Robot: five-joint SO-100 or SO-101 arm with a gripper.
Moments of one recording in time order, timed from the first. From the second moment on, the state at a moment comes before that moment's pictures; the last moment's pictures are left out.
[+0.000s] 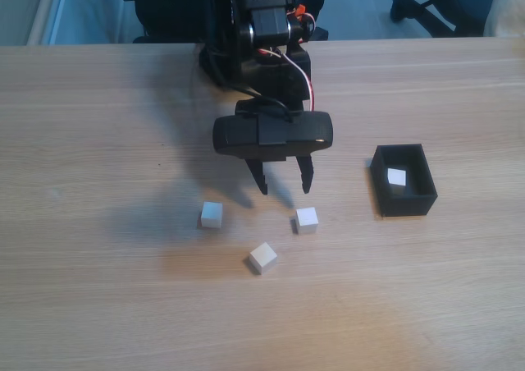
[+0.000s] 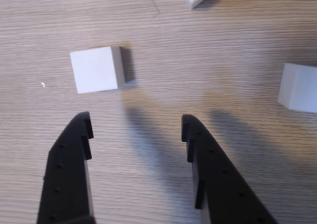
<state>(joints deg) -8.9 117.5 135.6 32.5 -75.8</state>
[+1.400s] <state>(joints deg) -15.4 100.8 124.7 26.5 -73.8</state>
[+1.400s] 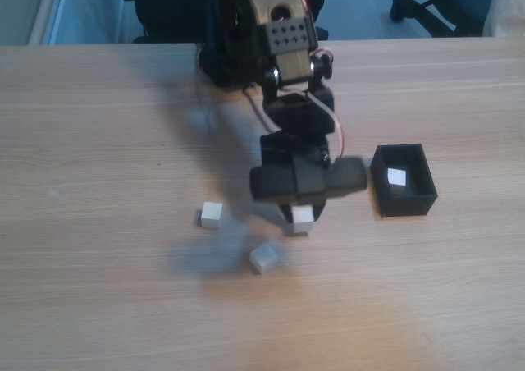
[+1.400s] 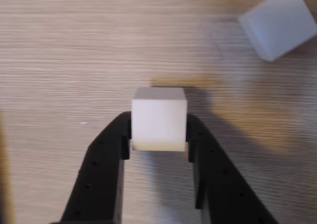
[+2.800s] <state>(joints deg) -30.0 111.4 114.7 45.0 -72.7</state>
